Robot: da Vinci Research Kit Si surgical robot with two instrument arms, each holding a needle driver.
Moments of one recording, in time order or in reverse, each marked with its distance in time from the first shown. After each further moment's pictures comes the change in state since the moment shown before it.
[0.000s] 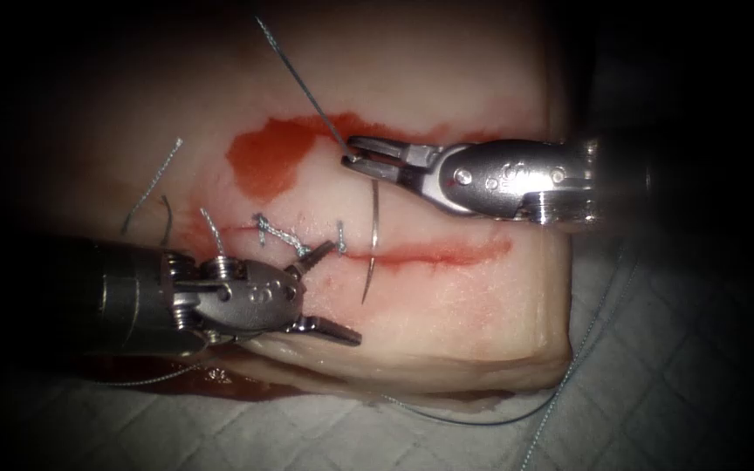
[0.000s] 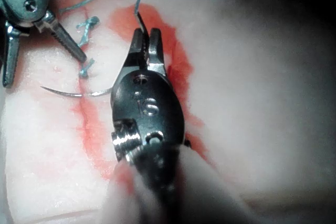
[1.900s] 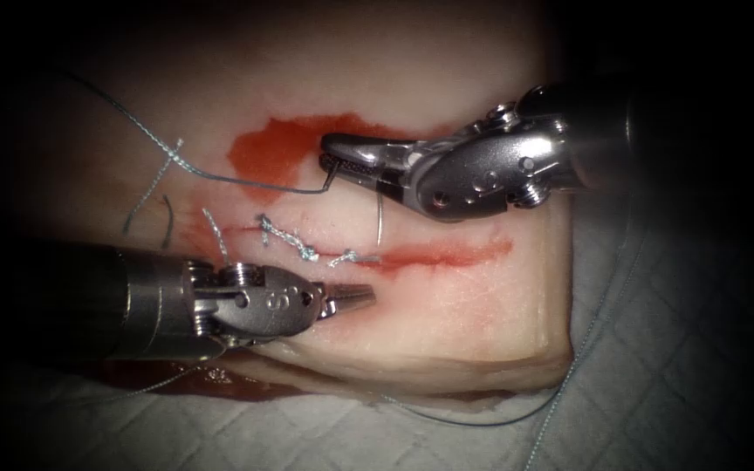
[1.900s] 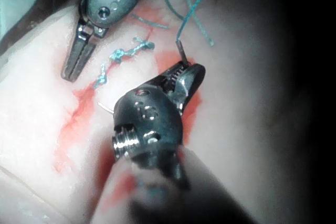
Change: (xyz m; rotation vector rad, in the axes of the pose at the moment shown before) right arm -0.002 0.001 0.001 0.012 -0.075 -0.674; left arm 0.002 0.000 0.004 -0.032 -0.050 0.071
